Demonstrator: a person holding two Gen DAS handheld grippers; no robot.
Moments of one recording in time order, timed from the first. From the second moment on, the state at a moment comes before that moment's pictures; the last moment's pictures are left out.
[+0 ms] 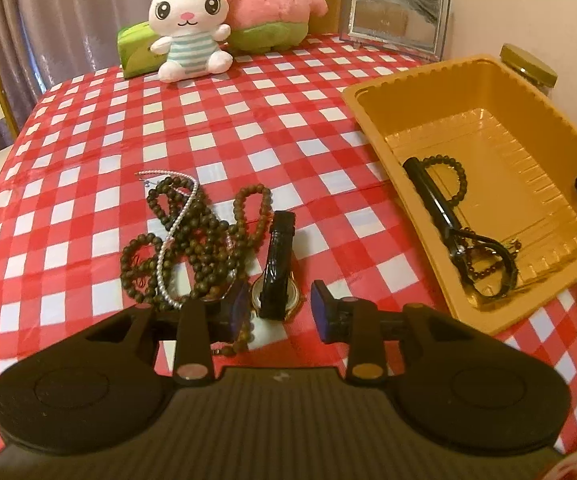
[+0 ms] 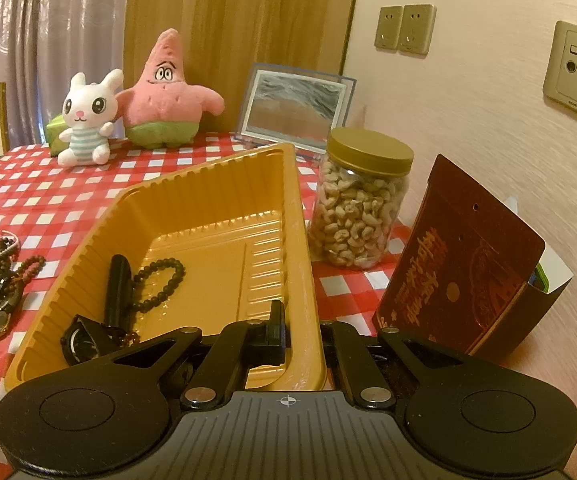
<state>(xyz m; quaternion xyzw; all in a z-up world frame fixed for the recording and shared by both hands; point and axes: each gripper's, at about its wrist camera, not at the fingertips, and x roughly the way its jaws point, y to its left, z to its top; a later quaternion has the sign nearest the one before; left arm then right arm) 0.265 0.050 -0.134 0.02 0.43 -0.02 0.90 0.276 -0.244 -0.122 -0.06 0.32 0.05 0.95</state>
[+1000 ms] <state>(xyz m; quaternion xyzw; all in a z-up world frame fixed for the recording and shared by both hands) 0.275 0.027 -0.075 -0.03 0.39 -0.04 0.92 0.274 -0.243 -0.126 -0.06 0.32 0.06 0.95</state>
